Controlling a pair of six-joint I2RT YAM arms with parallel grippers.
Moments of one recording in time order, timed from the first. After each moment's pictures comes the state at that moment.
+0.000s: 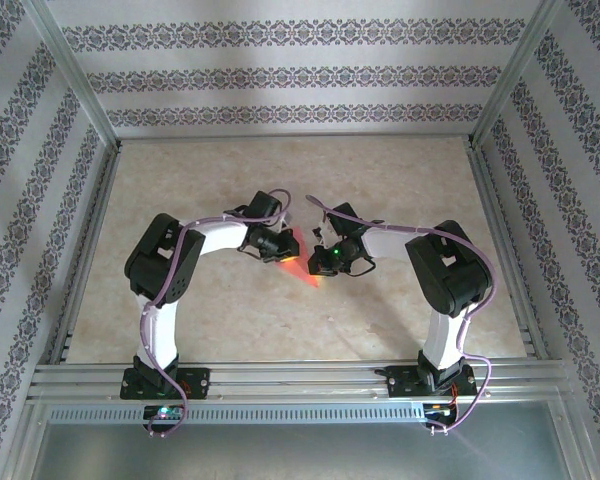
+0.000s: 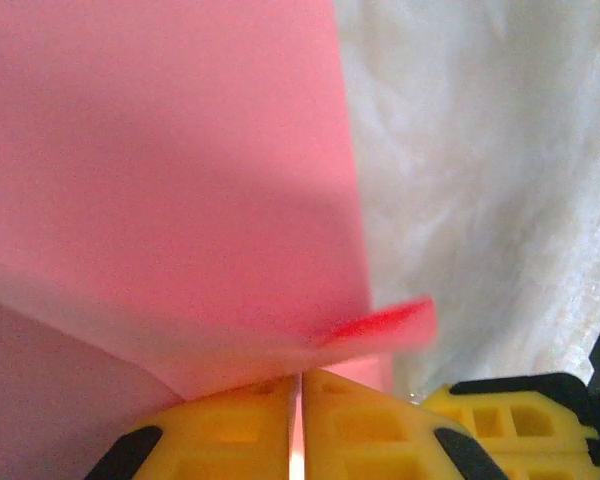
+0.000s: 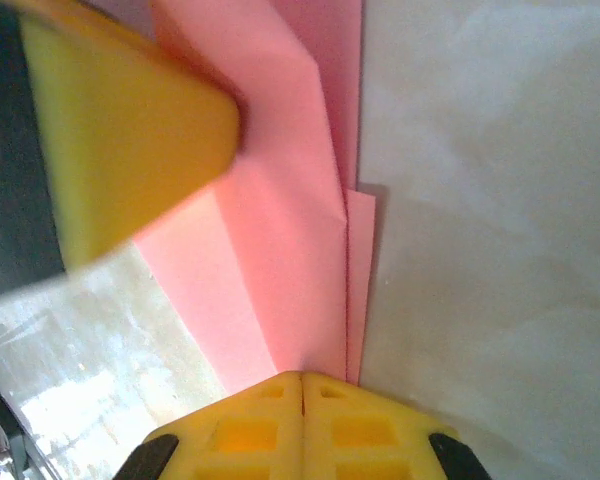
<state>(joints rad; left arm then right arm) -0.46 2.01 1.20 -0.29 0.54 -0.65 0.51 1.87 0.99 -0.34 -0.58 0.44</state>
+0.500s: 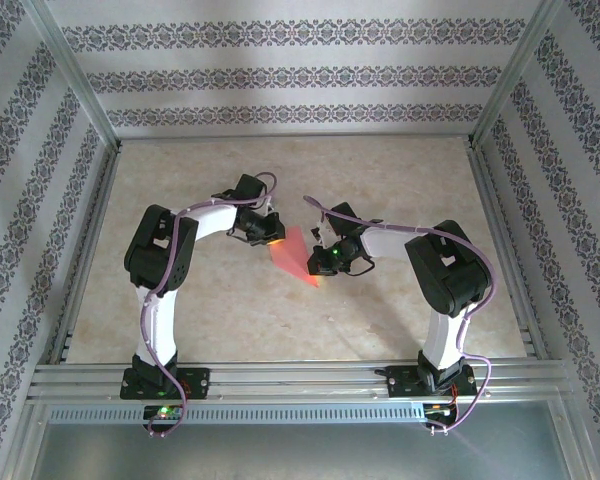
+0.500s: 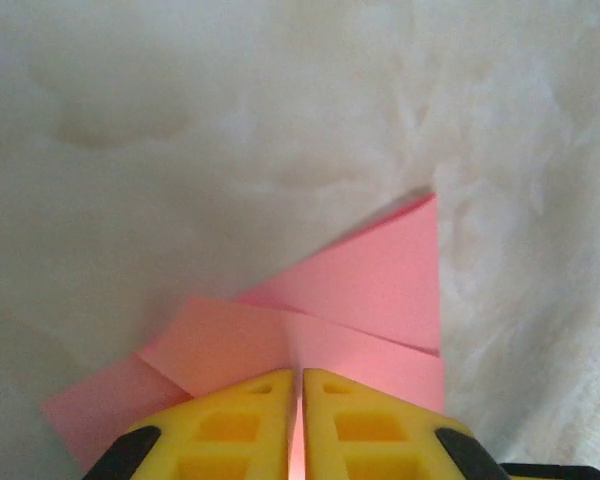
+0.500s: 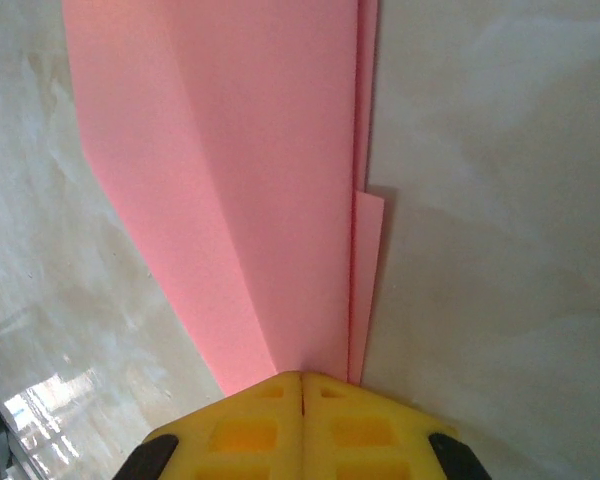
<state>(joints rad) -0.34 2.08 1.34 -0.40 0.50 -0.55 0.52 1.87 1.00 -0.36 -0.57 0.41</state>
